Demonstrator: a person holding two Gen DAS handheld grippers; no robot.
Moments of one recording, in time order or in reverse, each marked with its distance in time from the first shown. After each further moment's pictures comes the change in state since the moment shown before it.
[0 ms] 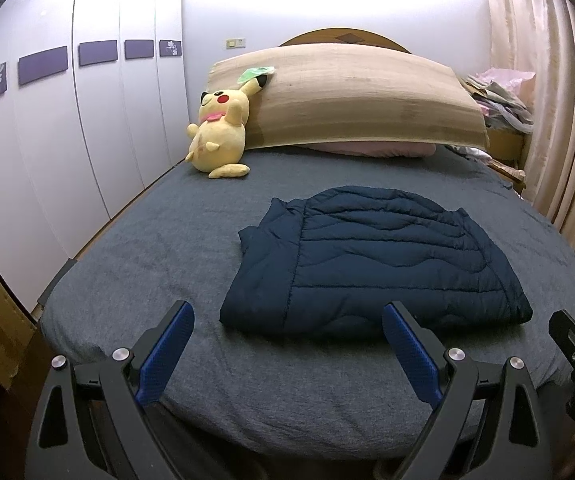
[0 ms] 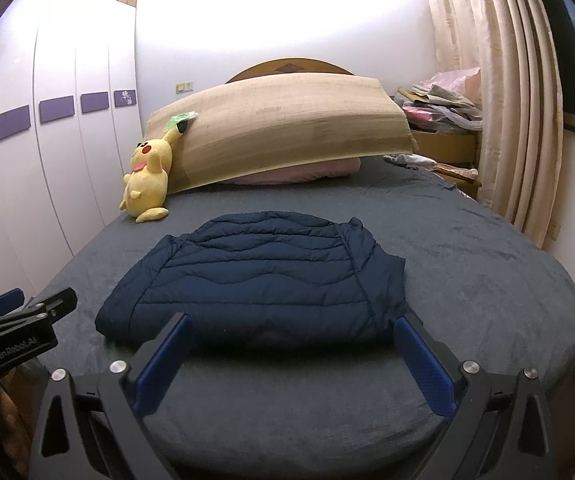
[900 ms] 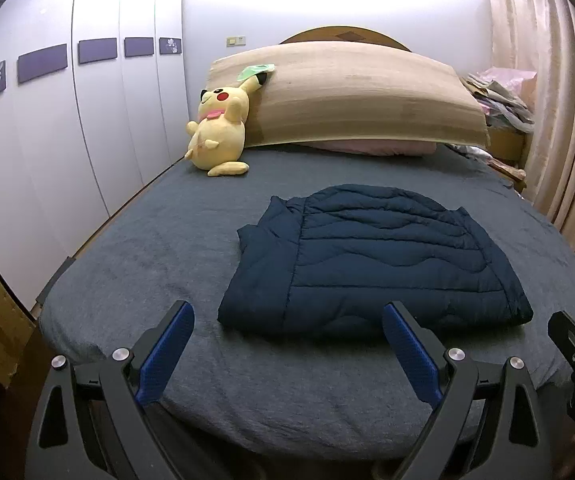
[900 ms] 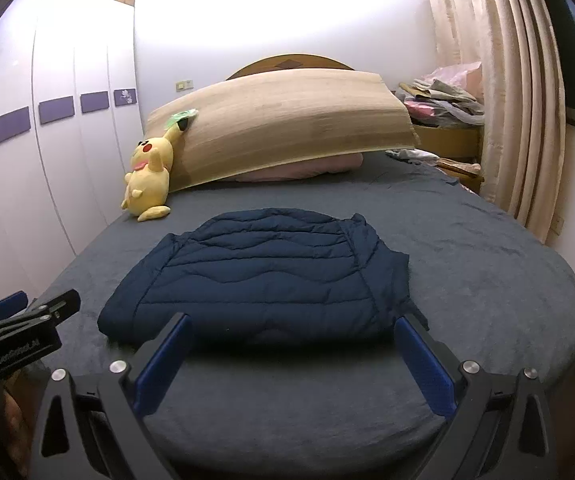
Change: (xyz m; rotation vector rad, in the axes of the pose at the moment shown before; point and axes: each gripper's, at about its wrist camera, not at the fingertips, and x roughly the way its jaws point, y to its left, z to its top) left arm 0.003 0.002 0.000 0.002 0.012 -0.005; right arm 0.003 0.000 0.001 0.007 0.013 0.016
